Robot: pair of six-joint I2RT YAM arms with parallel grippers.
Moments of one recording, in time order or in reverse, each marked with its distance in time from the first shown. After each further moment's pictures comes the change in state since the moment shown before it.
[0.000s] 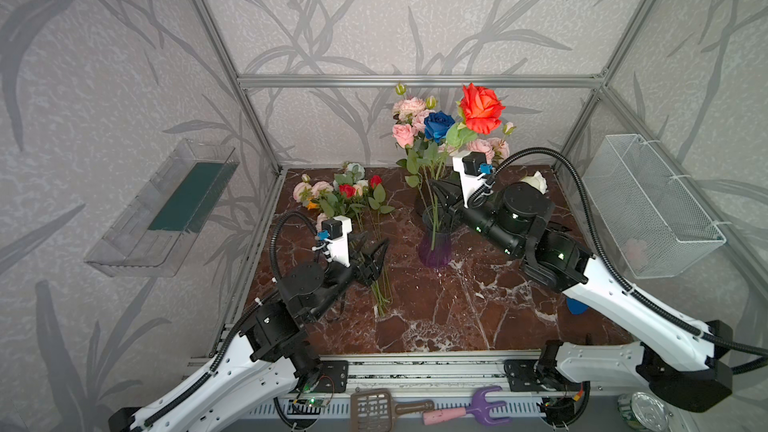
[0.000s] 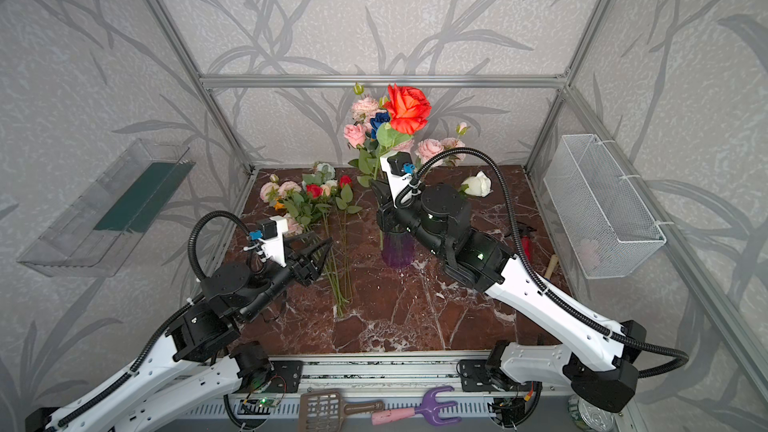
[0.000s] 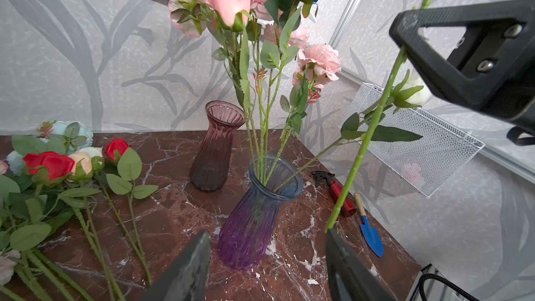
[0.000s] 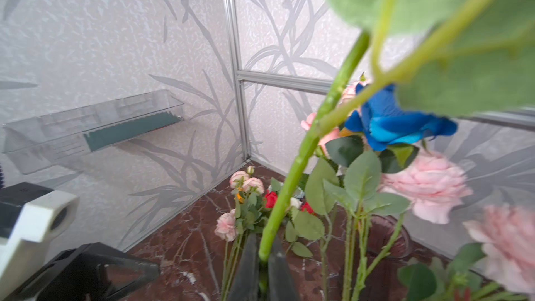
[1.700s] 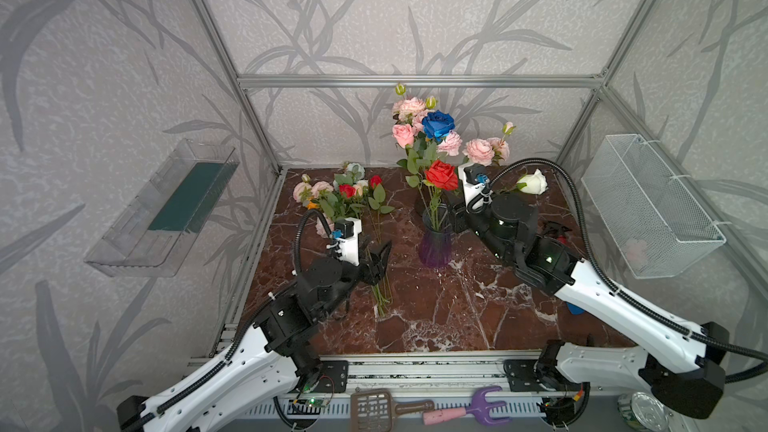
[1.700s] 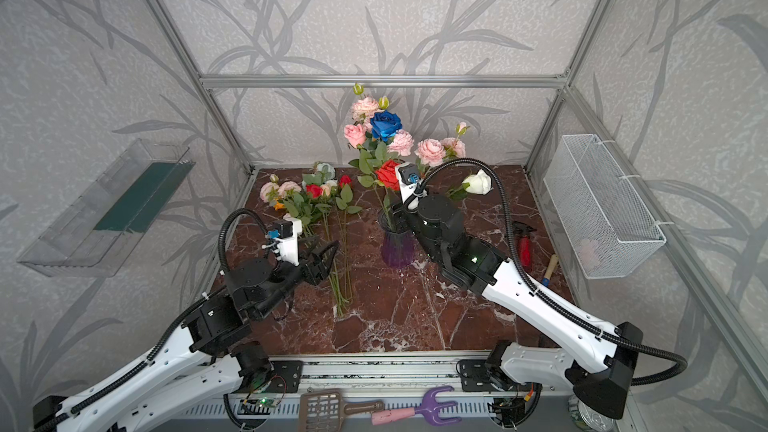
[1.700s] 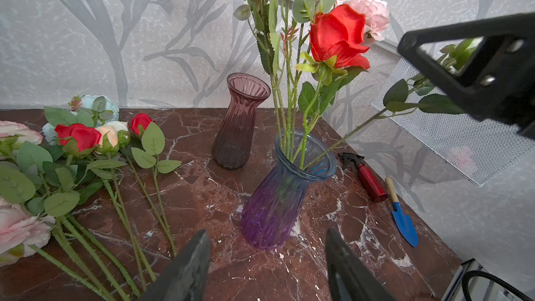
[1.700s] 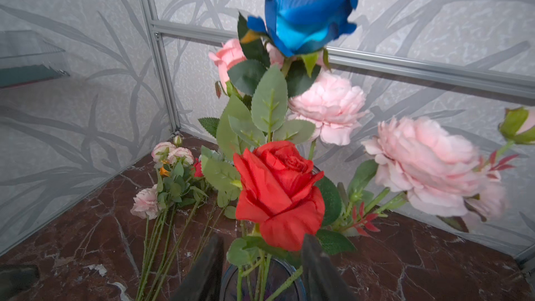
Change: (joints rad) left arm 0.000 0.061 -0.032 -0.021 -0.055 -0.007; right arm -0.032 -0.042 -0.149 -0.014 0.205 -0.019
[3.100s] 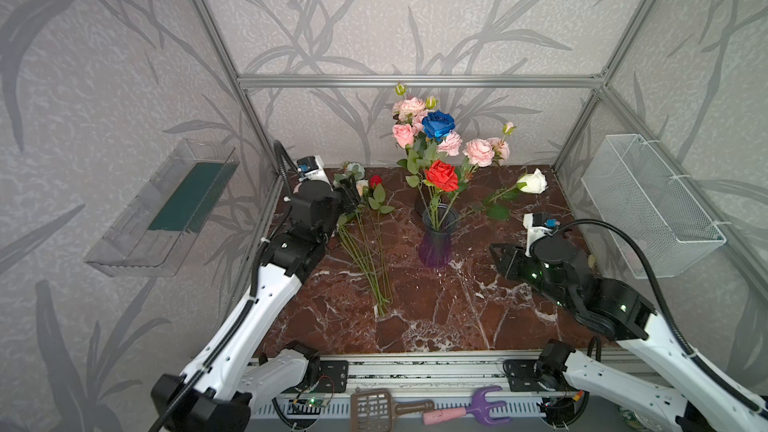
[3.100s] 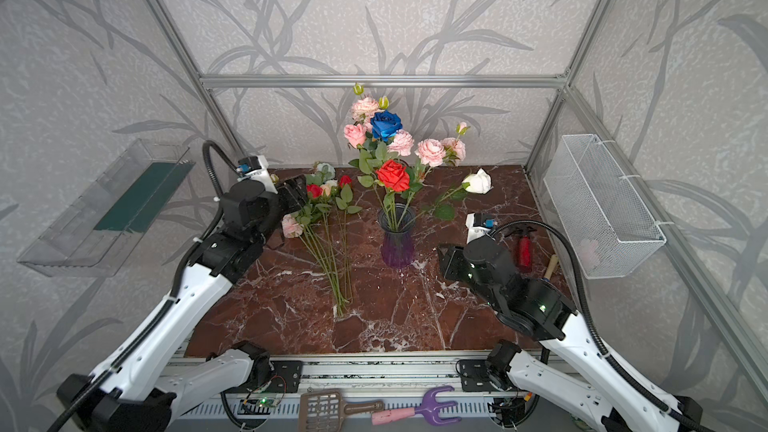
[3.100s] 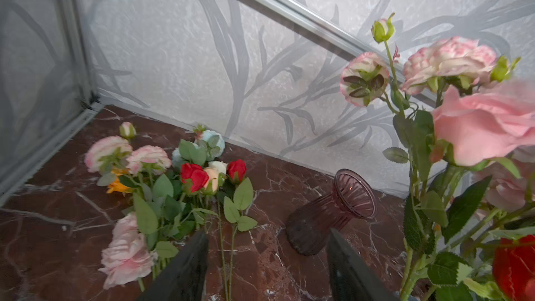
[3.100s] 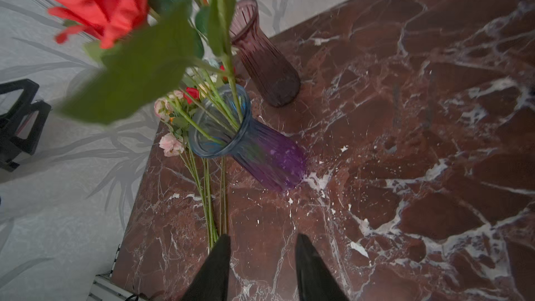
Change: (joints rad) left arm 0.504 0.465 0.439 -0.074 0.091 -0.133; right arm -0.107 -0.388 -0.252 -0.592 -0.178 0.822
